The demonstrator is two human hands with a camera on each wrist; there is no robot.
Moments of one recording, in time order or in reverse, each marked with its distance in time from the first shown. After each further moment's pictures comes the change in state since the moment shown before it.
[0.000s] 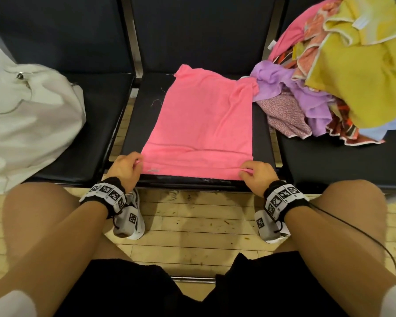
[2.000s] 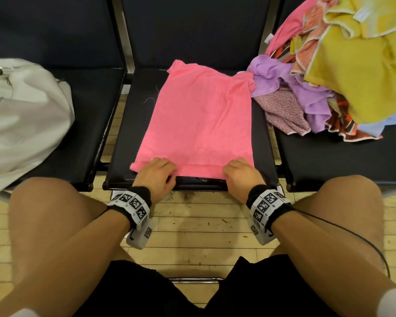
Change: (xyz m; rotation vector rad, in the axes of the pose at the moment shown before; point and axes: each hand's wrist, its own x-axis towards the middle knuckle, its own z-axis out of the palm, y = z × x) left_hand -0.015 0.081 0.035 0.169 -0.062 0.422; right_hand -0.007 -0.048 0.021 -0.368 -0.029 -0.265
